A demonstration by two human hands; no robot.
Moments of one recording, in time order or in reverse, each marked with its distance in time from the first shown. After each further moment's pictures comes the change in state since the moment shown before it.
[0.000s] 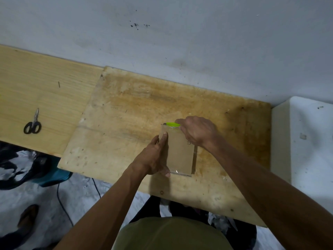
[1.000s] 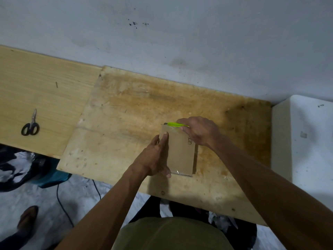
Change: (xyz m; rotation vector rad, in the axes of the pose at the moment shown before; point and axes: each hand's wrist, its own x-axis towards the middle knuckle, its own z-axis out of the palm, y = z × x) left_hand -0.001 0.000 -0.003 0.048 0.015 0.050; right_hand 0.001 0.010 0.004 0.164 -0.088 0.112
